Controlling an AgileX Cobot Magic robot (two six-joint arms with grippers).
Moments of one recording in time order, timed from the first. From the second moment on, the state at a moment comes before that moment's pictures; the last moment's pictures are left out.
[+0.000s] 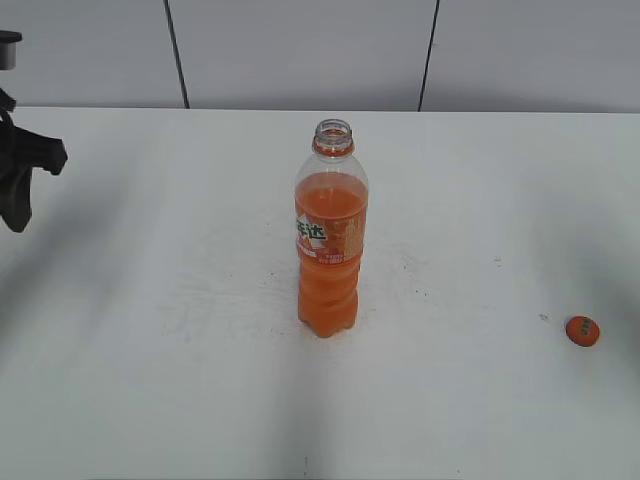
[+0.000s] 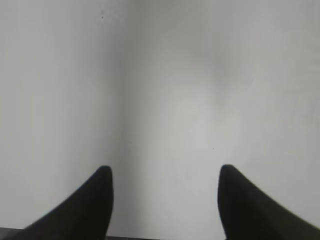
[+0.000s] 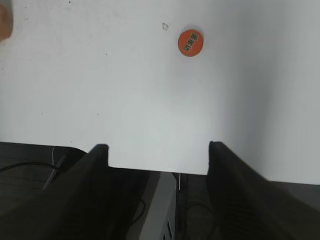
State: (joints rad) left arm -0.20 1.61 -1.24 0.17 1.19 -0.30; right arm 0.01 1.16 -0.91 0.18 1.12 -0.13
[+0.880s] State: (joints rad) left arm -0.20 1.10 -1.01 0.12 1.22 -0.17; right arm 0.01 0.77 -0.87 0.16 1.21 -0.10
